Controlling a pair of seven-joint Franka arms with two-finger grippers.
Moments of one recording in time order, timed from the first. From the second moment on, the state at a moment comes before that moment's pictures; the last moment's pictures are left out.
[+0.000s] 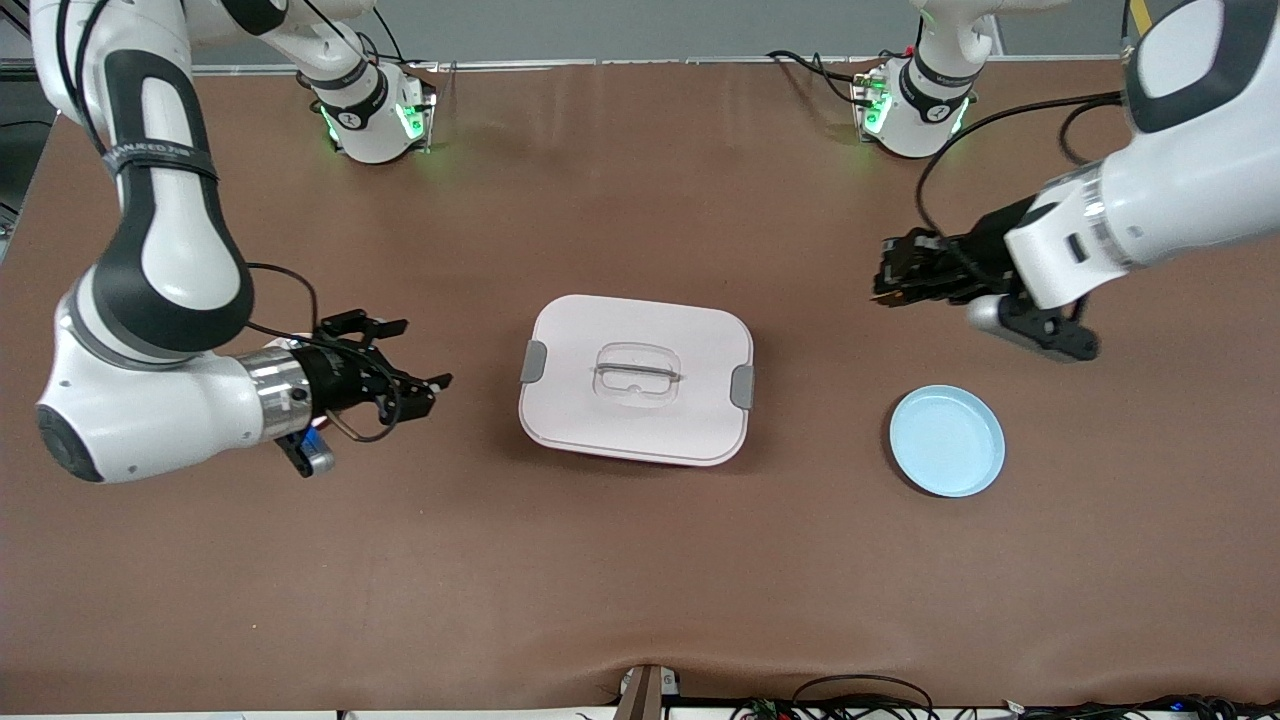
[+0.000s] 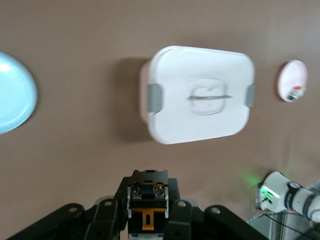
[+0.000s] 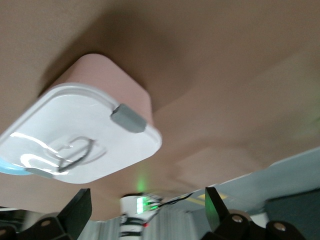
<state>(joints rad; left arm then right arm) 0.03 0.16 -0.27 -1.46 -0.40 1.57 -0.14 0.10 0.62 0.06 -1.11 0.54 1.28 0.89</state>
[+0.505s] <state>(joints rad) 0.02 0.10 -0.29 -1.46 -0.19 1.53 -0.78 0.02 0.56 0.06 -1.11 0.23 1.19 0.27</state>
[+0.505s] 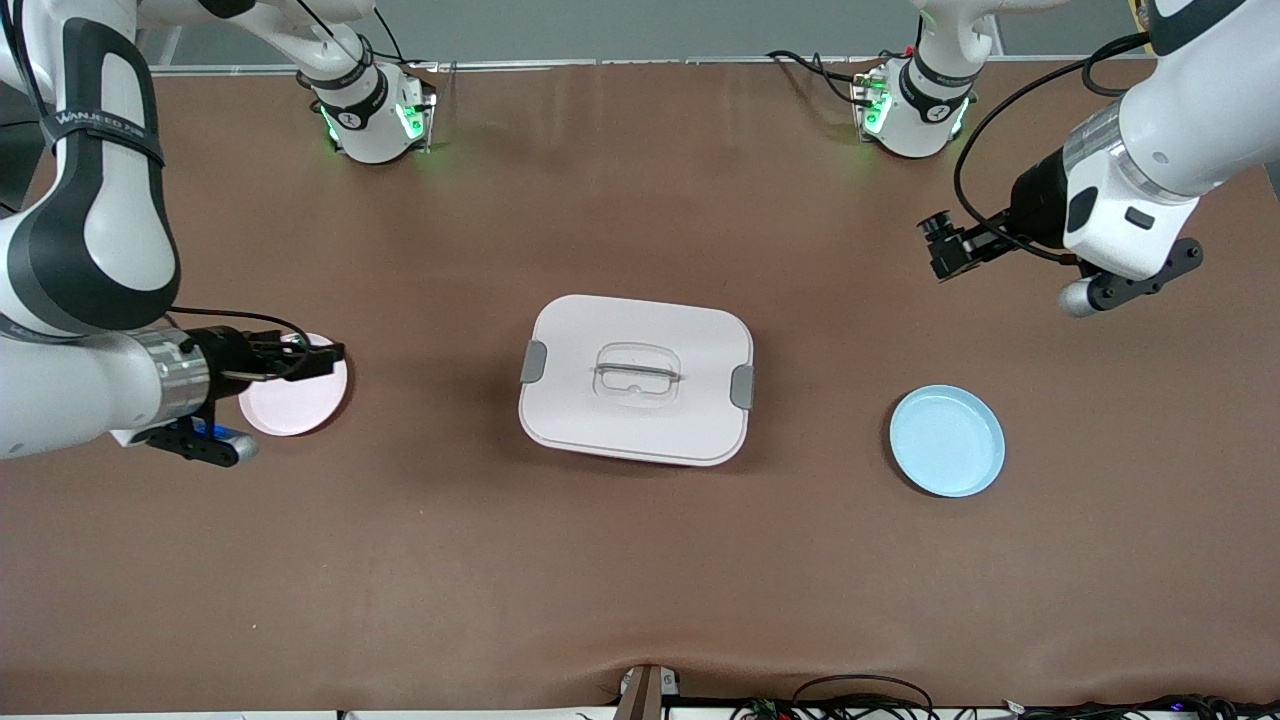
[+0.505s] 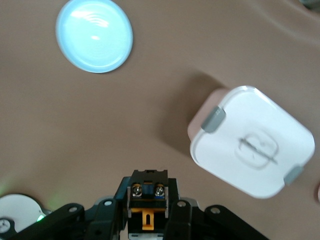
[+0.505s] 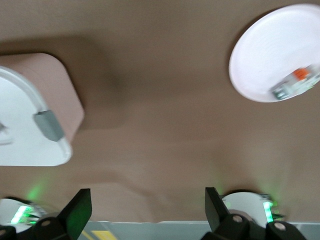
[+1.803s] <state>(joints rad) 0.08 0.23 -0.26 -1.66 0.07 1.84 -1.45 -0.01 0.45 0.07 -1.11 0.01 0.99 -0.01</state>
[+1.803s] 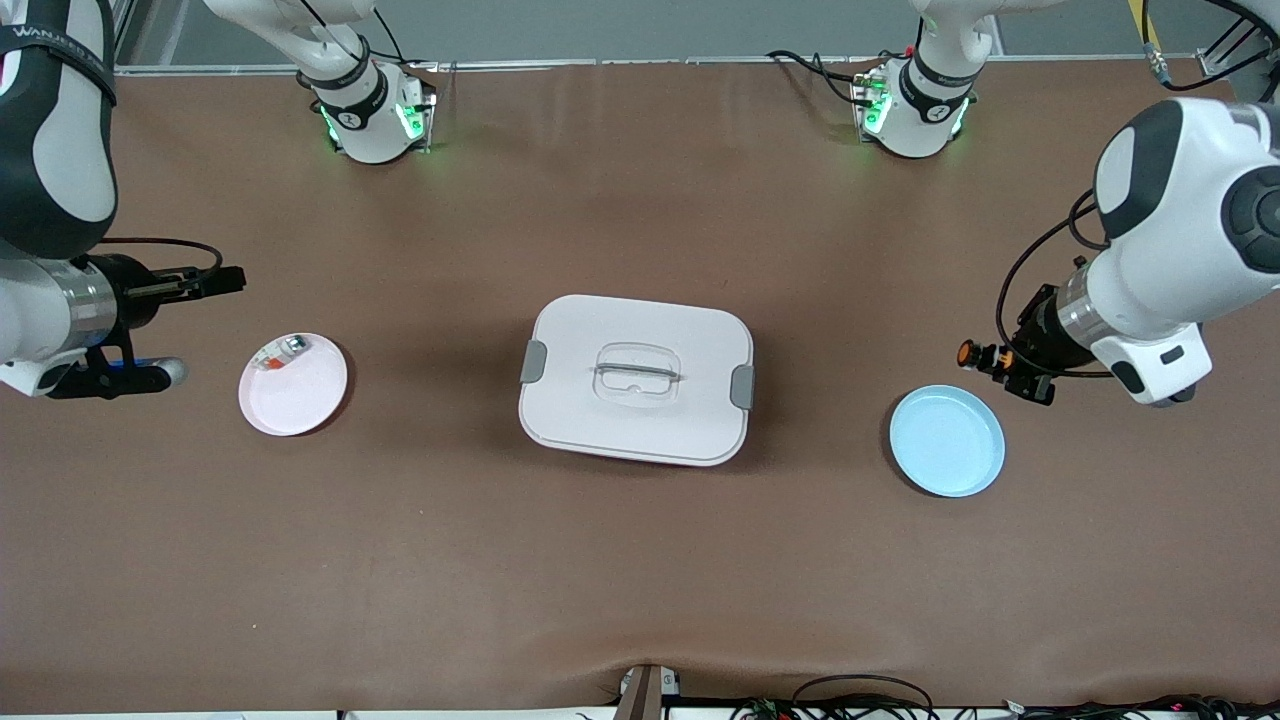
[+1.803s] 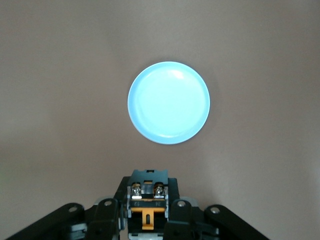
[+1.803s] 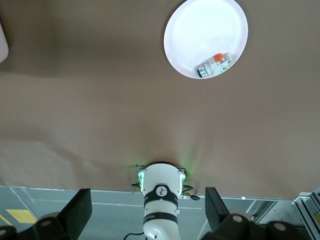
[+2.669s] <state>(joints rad) 0.14 0.37 -0.25 -1.86 0.23 2.21 -1.57 -0.08 0.43 0.07 -1.03 0.03 1.01 -0.03</state>
